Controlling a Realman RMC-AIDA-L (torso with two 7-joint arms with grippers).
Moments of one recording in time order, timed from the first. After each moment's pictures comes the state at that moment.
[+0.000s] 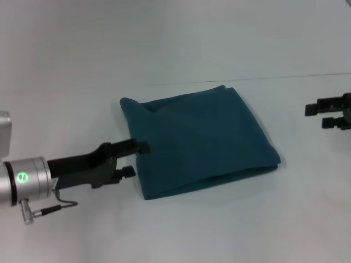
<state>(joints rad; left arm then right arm) -0.61 -2.09 0.79 0.54 1.93 1.31 -2.50 0.67 1.76 -0.58 -0.56 -2.27 -1.43 2.47</state>
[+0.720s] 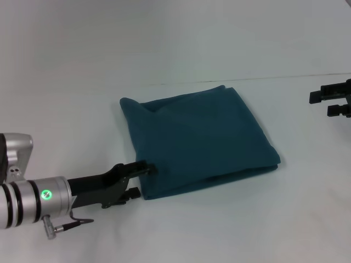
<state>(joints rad) -0.63 -2.12 0.84 0.41 1.94 1.13 -2.50 0.72 1.73 -0.58 -0.57 -2.31 -1.41 2.53</state>
